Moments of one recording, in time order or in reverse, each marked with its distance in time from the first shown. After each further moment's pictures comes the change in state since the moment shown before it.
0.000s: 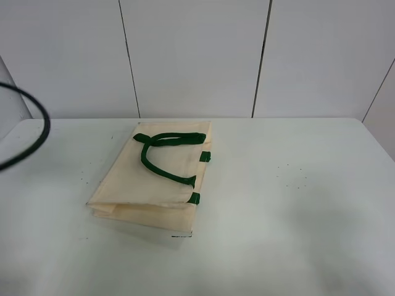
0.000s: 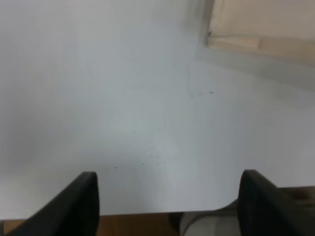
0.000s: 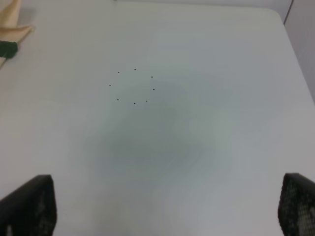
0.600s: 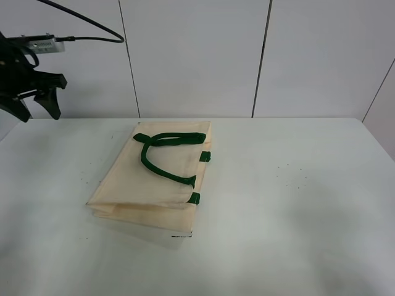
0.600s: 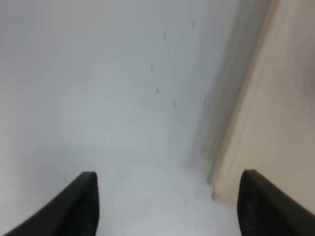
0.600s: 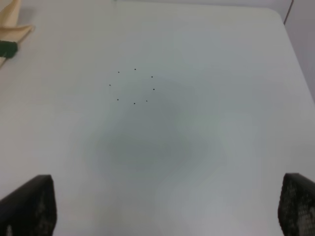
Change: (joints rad) left arm 0.002 0.942 -0.776 0.002 0.076 -0.098; right arm 0.000 0.000 0.000 0.000 0.000 0.000
